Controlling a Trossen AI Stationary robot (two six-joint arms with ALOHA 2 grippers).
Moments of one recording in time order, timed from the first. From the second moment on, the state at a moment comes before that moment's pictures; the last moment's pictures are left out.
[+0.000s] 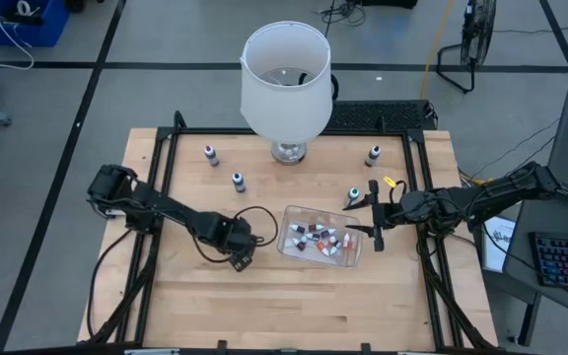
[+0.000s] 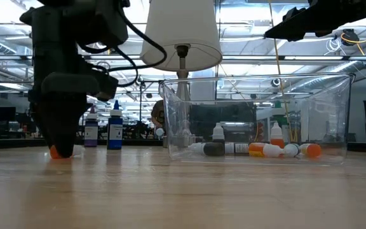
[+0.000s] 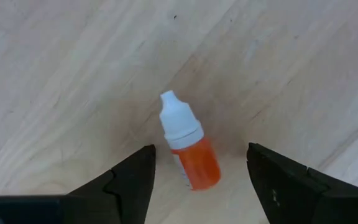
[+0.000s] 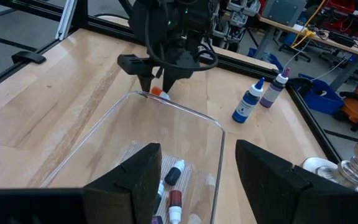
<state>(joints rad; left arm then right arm) -0.27 1.71 0.90 -0.63 -0.03 -0.97 0.23 0.76 0.50 -0.05 0.23 -0.18</state>
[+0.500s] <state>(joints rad) -0.27 1.73 0.90 -0.66 -0.05 -1.17 0.23 0.76 0.50 -0.04 0.23 -0.21</state>
